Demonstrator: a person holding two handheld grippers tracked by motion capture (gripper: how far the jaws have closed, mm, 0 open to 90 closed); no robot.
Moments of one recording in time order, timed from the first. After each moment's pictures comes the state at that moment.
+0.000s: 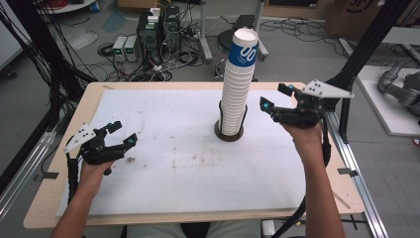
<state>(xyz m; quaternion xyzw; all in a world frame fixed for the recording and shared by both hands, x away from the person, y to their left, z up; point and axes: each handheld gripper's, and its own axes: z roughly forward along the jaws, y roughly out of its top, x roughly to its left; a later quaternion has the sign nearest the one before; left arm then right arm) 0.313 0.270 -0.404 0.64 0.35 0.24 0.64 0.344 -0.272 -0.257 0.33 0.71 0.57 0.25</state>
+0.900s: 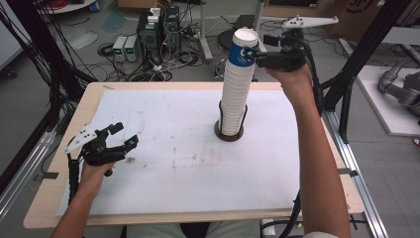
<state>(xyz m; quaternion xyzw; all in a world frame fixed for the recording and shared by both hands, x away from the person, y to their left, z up) 0.313 0.268 -0.408 0.64 0.35 0.23 0.64 0.420 -0.226 -0.162 0.32 0.75 0.53 0.24</state>
